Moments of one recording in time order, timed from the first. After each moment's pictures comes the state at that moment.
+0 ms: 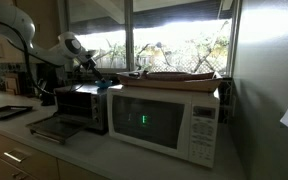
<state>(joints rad) 0.09 -0.05 0.15 -1.91 -0.55 2.33 1.06</state>
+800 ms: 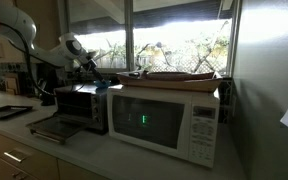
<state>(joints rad) 0.09 -0.04 0.15 -1.91 -0.55 2.33 1.06</state>
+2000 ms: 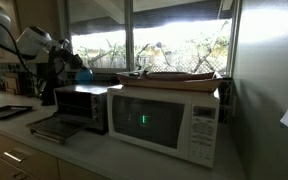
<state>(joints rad) 0.28 -0.04 0.35 -1.73 -0.96 1.71 0.74</state>
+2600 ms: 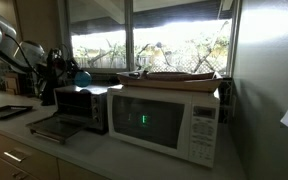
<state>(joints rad) 0.39 0.11 0.40 -1.73 -1.28 1.58 0.59</state>
